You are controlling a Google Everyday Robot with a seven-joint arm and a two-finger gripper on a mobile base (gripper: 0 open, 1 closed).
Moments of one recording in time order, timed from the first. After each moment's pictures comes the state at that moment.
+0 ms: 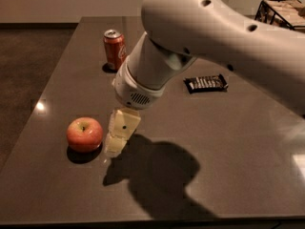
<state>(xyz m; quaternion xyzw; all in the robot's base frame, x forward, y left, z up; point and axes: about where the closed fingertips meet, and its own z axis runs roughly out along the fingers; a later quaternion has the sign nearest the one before) 0.445 0.082 0.885 -0.70 0.66 0.16 0.23</state>
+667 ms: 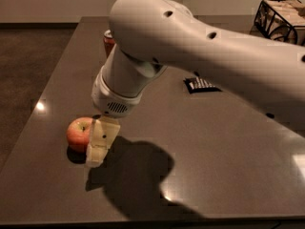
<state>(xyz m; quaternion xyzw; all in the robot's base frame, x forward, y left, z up) 0.430 0.126 0.871 -0.72 0.63 0.17 0.22</state>
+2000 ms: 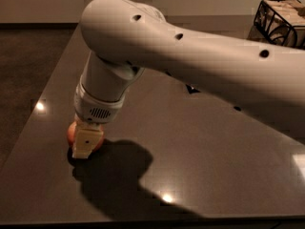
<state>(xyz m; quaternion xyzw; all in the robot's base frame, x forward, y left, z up) 0.413 0.155 0.860 -0.75 0.61 0.18 0.18</state>
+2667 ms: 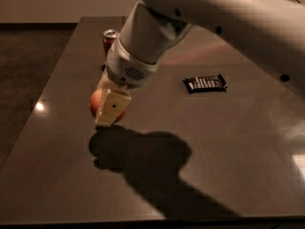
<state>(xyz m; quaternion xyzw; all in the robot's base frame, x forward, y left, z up) 0.451 0.103 0.919 -0.72 0.63 0.20 0.21</state>
